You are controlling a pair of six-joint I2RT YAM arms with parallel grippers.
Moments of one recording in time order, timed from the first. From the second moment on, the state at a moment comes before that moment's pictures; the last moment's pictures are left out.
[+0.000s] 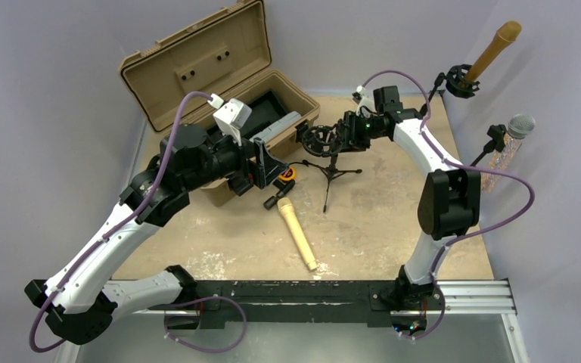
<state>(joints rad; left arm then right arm) -0.72 1.03 1.33 -0.52 0.17 -0.33 0.17 1.82 1.54 -0.67 -0.60 0.29</state>
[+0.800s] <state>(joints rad) -0.72 1.03 1.33 -0.52 0.17 -0.33 0.17 1.82 1.50 -0.62 -0.67 0.25</state>
